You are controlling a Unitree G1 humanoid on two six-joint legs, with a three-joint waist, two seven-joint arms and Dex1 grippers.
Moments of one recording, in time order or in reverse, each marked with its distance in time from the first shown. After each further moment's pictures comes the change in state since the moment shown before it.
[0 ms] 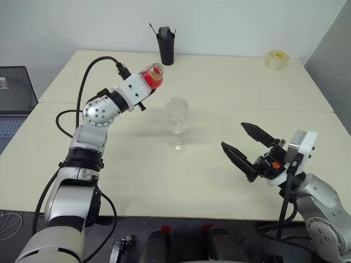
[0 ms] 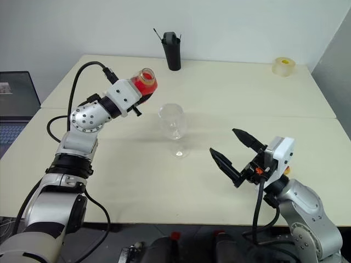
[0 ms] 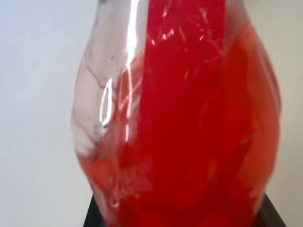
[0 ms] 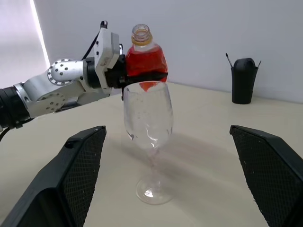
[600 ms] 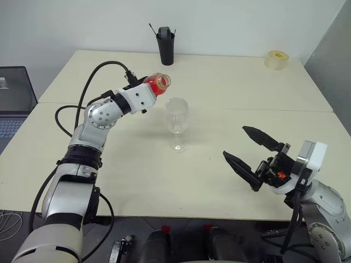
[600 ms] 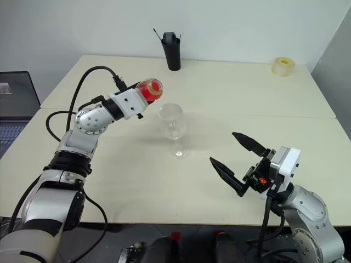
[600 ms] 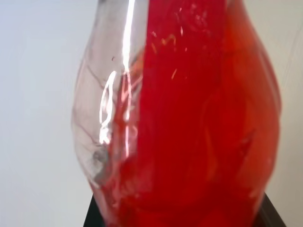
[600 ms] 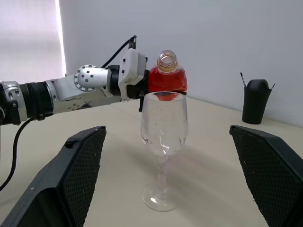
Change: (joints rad) left arm -0.027 0.027 -0.057 0.083 0.122 -0.153 0.050; right arm 0.030 -0.023 0.009 -0.004 -0.022 -0.140 0.098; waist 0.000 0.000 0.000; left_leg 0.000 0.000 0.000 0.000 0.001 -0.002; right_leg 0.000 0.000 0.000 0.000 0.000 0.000
